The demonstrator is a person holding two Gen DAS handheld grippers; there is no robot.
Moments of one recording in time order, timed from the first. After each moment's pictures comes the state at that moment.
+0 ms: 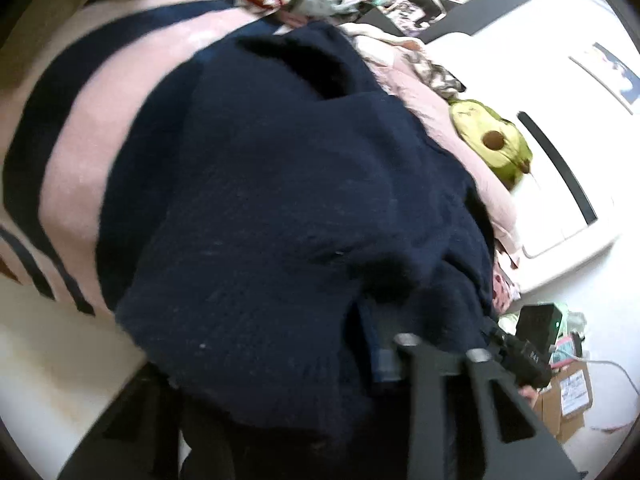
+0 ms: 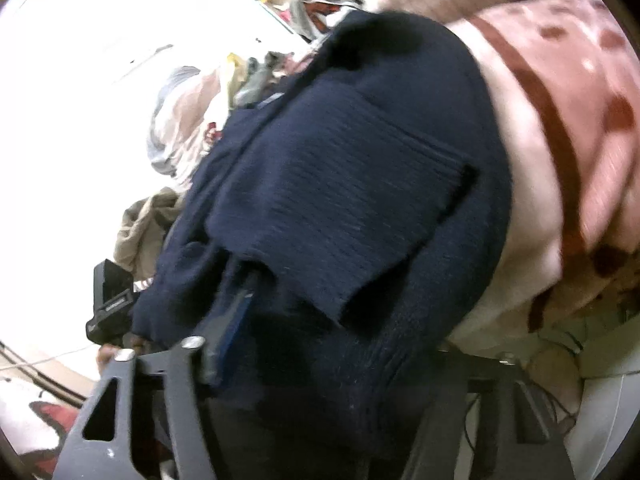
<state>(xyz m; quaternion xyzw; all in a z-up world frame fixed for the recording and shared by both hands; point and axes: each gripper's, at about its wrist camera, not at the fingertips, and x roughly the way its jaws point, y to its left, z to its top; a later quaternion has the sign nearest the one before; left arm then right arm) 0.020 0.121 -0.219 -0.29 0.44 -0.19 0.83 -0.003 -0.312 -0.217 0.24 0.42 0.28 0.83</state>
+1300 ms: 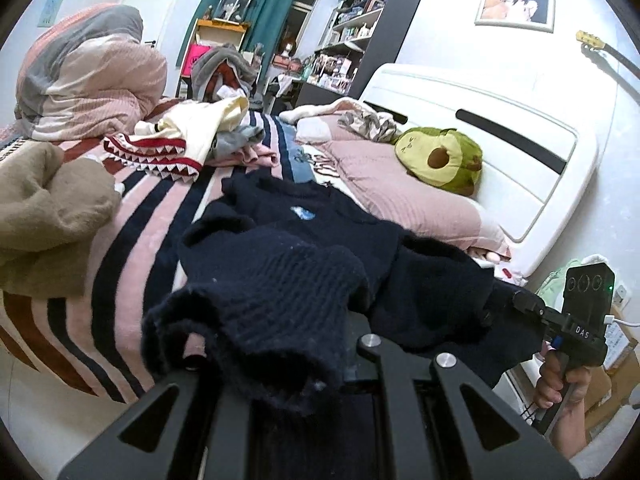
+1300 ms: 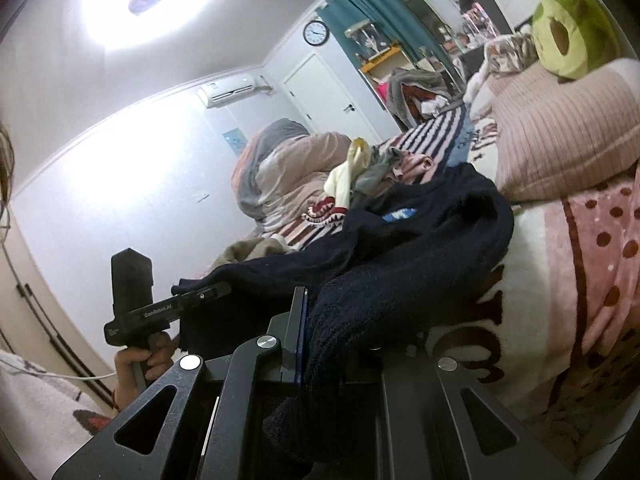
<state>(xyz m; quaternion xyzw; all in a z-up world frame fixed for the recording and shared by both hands) -0.060 0.082 -0.072 -0.13 0.29 -0.17 0.93 -0.063 -0.290 -0.099 0.21 0.24 0.38 0.87</state>
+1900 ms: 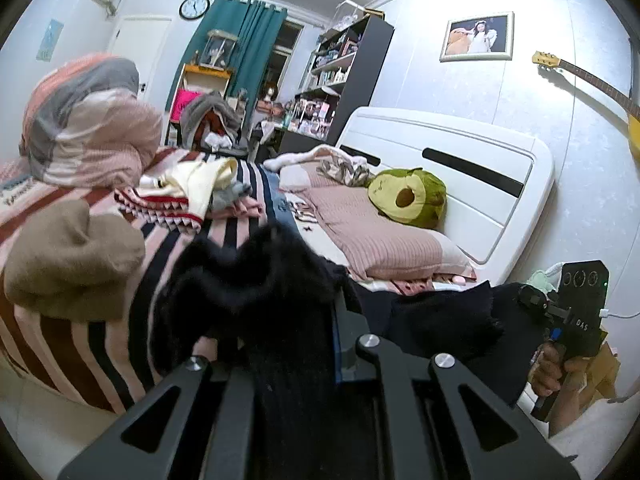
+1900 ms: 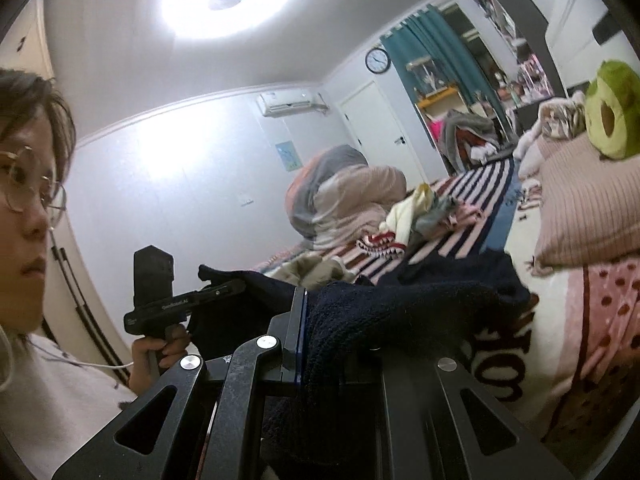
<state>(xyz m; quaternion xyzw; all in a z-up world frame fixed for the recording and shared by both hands) -0.152 0.105 -0.009 -0.12 0.20 -0.19 0.95 -0.136 -0.285 -0.038 0.16 0.15 0.43 0.87</state>
